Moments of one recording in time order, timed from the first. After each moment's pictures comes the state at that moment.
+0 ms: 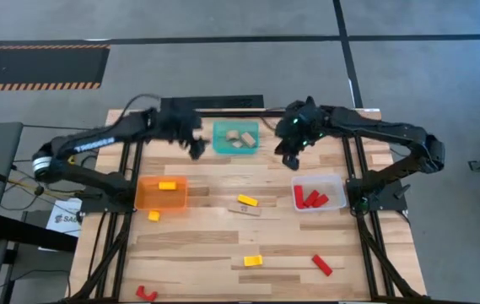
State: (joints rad) left arm 0.42 1.24 1.15 -0.66 -0.05 -0.09; right arm -0.35 1.38 1.28 -0.82 -0.21 0.00
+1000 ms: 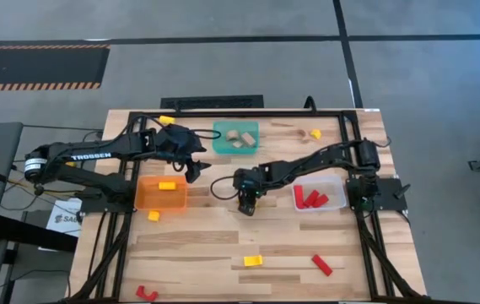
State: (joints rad) left arm 0.26 1.13 0.88 -0.45 0.02 -0.10; right arm 0.00 1.98 1.29 -0.36 -0.04 0.39
